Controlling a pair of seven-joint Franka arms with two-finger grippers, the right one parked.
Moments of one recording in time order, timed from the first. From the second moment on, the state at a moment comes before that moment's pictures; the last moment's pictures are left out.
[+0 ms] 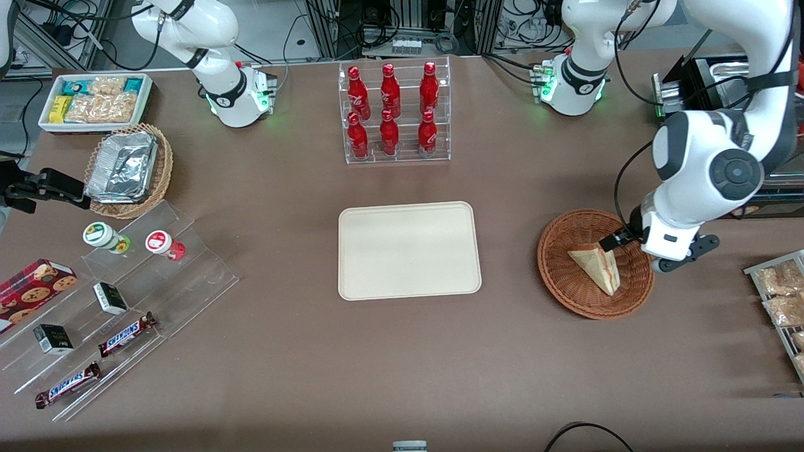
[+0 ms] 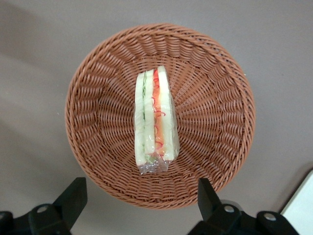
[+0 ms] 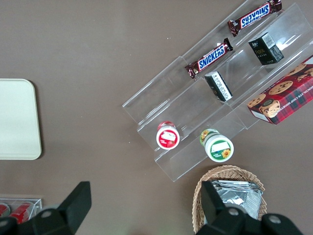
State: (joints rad) arm -0.05 0.13 -0.05 -2.08 0.03 2.13 -0.61
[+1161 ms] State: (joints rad) arm -0.05 0.25 -0.05 -2.19 0.03 2.41 -0.72
